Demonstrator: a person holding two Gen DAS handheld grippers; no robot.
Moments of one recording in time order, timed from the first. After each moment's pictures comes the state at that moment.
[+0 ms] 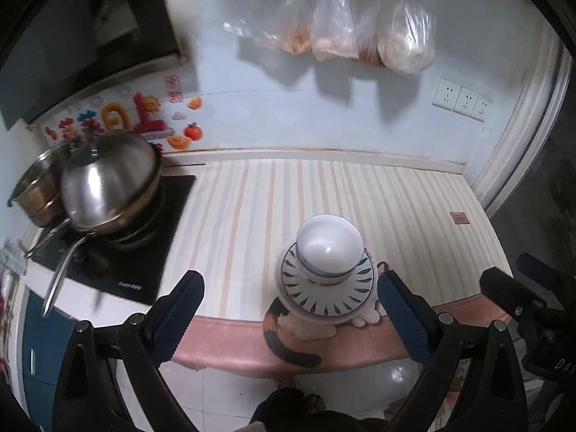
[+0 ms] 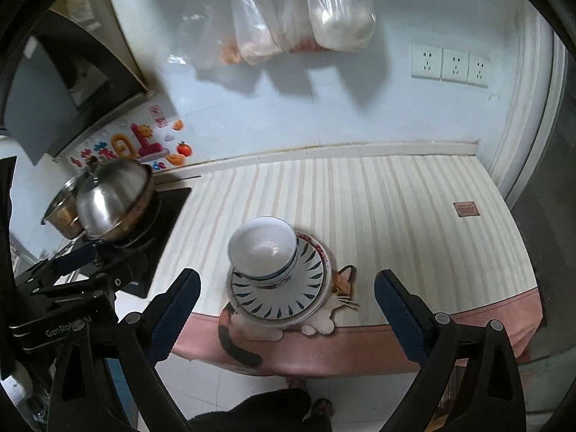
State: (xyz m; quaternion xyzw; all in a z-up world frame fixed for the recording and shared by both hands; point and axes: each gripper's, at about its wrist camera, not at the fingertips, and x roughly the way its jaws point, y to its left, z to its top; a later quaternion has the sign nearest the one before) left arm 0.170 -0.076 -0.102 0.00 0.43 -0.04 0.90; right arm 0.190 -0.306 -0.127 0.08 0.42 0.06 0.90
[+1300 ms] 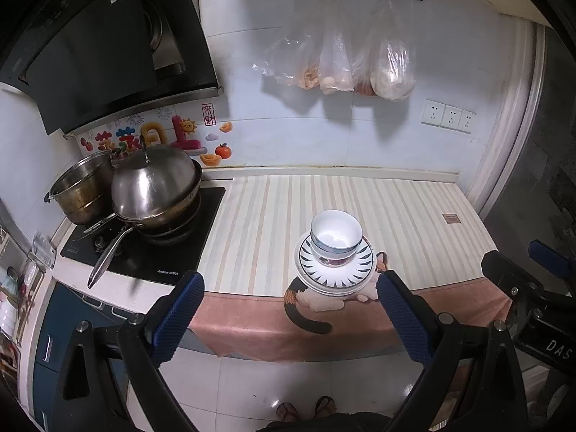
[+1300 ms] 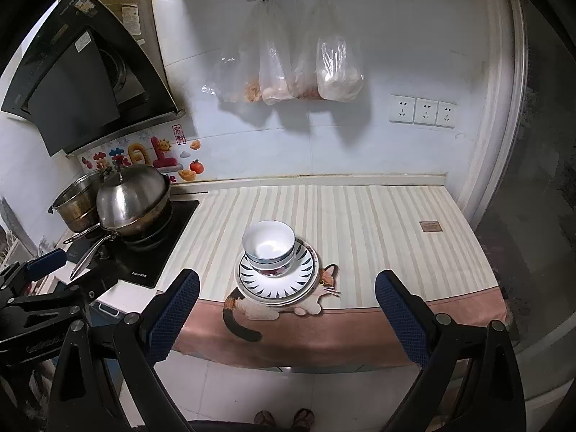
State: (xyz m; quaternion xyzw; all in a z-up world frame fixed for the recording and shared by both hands) left arm 0.054 -0.062 -0.058 0.01 0.37 -0.02 0.93; right arm 0.045 -0.285 -0.061 0.04 0.35 0.03 0.93
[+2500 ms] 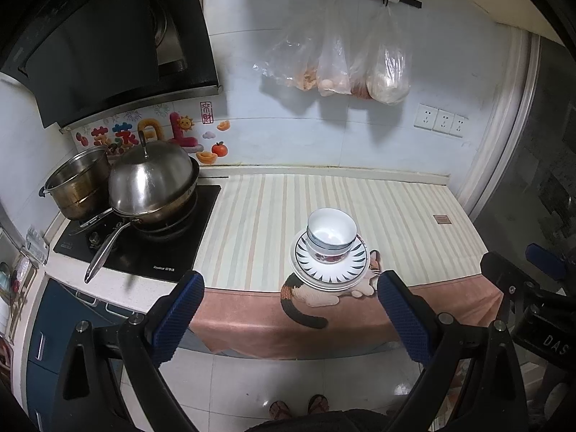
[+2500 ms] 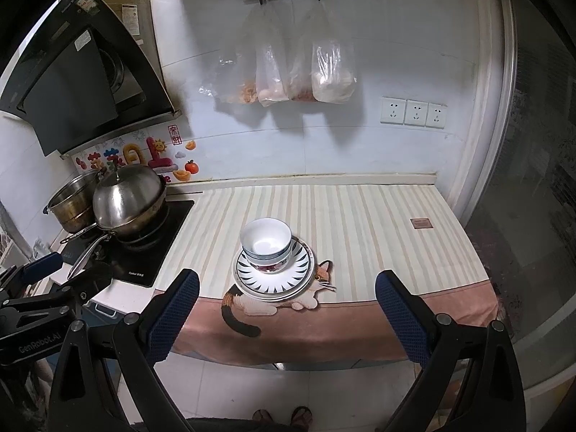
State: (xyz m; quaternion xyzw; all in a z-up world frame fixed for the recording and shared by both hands) left arm 0.042 -0.063 -0.056 0.00 0.37 -0.03 0.93; right arm 0.025 -0.282 -0.056 0.04 0.35 0.01 0.94
